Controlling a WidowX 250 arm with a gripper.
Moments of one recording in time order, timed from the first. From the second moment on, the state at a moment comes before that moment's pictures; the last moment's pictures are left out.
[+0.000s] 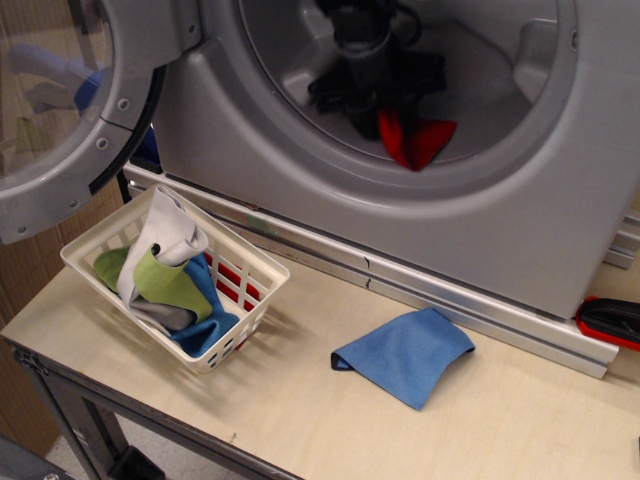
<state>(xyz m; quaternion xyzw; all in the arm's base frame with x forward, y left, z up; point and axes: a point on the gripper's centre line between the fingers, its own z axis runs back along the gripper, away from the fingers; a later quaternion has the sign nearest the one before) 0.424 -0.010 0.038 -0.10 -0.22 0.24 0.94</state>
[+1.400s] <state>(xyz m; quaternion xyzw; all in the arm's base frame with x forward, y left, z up) 0.273 0.061 0.036 0.05 -0.06 0.45 0.89</state>
